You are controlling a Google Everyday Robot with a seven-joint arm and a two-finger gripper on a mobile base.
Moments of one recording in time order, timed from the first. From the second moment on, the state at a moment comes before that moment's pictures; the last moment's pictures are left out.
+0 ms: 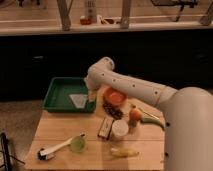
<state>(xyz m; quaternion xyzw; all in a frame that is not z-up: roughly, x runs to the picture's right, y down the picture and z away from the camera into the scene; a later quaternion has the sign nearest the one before) -0.094 0.009 0.853 -0.16 -0.19 -0.09 0.96</state>
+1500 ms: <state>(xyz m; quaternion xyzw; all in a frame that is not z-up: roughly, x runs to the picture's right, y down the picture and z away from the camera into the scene) -0.146 0.026 0.892 -0.22 -0.23 -0.12 0.94</state>
